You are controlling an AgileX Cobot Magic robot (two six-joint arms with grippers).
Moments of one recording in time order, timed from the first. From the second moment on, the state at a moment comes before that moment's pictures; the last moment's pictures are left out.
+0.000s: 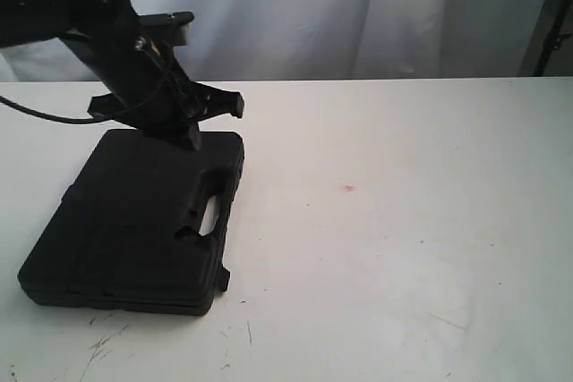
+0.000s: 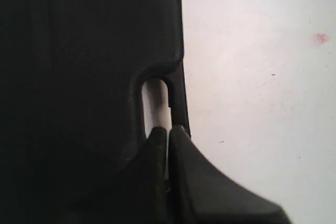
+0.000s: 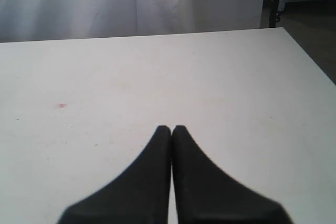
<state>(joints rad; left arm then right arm) -0.45 1.91 -1.48 -0.07 0.88 -0.25 0.12 0.01 0.00 0.02 0.35 0.02</state>
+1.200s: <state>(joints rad) -0.52 2.13 -1.59 -0.13 0.94 -0.35 0.12 0.01 0.00 0.02 0.35 0.02</state>
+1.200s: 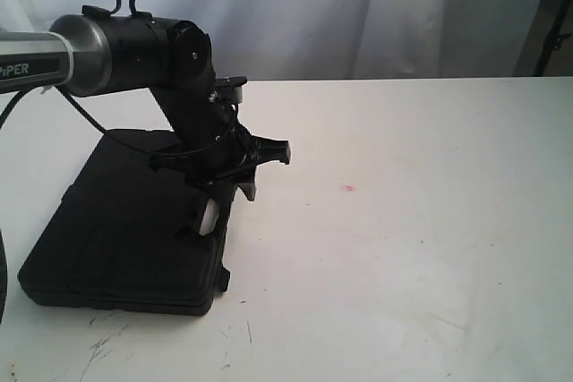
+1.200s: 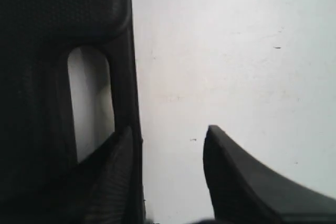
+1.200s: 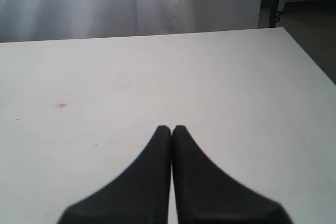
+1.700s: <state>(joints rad) -0.52 2.19 -1.59 -0.07 0.94 -0.41 0.12 0.01 0.00 0.02 0.35 0.02</state>
